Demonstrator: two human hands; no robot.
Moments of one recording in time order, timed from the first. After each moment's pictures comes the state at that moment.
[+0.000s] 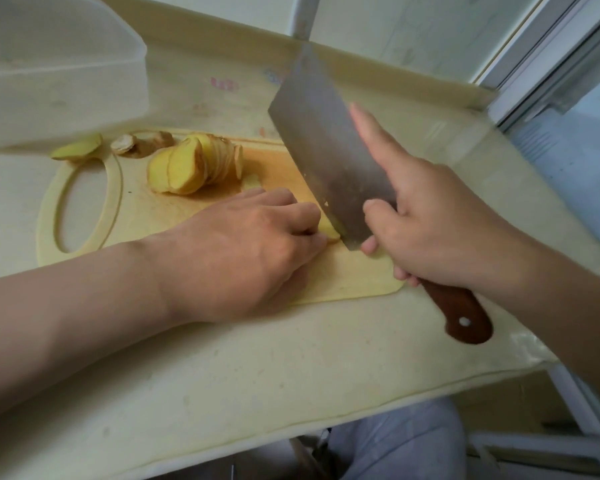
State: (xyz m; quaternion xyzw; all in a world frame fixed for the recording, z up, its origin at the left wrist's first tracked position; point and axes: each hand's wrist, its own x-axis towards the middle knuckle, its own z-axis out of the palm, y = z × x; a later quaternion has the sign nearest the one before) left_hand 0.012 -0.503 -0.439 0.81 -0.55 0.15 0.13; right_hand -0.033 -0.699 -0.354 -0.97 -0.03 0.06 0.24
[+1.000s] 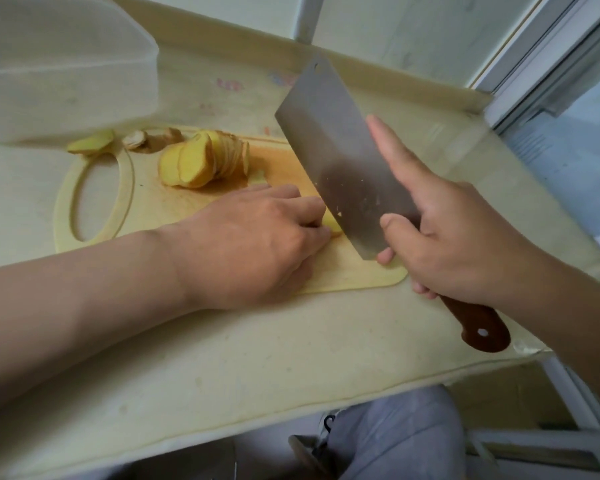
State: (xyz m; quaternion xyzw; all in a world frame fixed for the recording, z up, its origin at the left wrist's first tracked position) left_hand 0.012 -0.504 -0.442 0.81 -0.55 0.16 0.12; right_hand -0.058 -0.706 -0.355 -0.97 -0.03 0.04 0.23
